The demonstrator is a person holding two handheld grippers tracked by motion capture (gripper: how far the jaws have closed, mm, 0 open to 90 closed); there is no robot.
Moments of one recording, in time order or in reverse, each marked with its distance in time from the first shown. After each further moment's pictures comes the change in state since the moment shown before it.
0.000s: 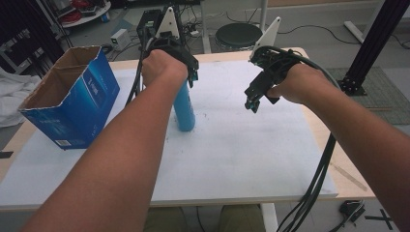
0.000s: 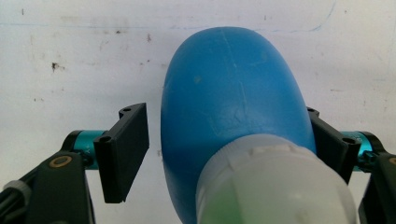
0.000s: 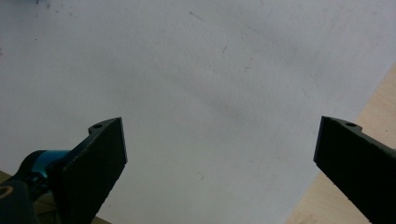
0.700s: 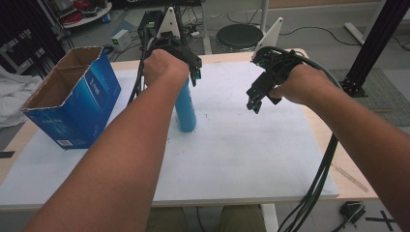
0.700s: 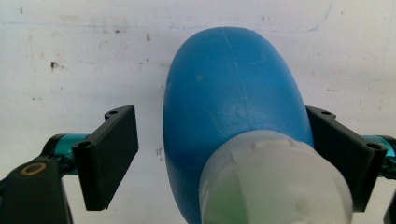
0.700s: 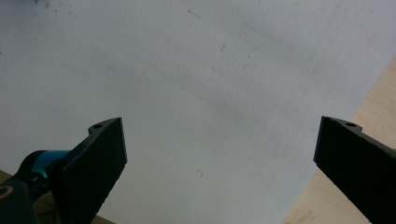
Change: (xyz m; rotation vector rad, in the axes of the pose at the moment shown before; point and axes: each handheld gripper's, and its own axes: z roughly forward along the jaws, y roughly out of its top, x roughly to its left) left arm 0.002 0.000 -0.002 0.002 -0.008 -0.005; right arm 0.000 -0.002 -0.002 0.002 -0.007 0.007
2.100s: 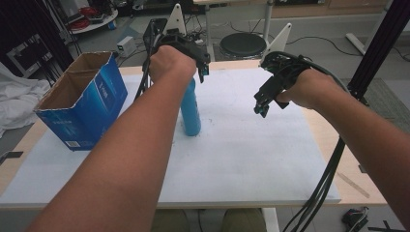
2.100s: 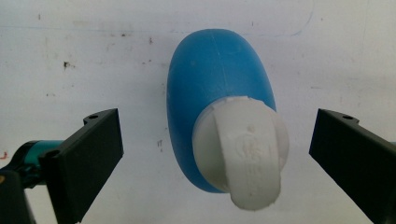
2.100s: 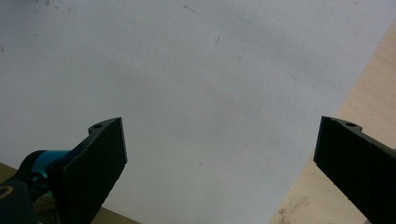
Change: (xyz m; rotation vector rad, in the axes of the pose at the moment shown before) left arm -0.002 -0.004 -0.025 -0.021 -0.011 0.002; right arm 0.001 -0.007 -0.012 -0.004 -0.020 0.013
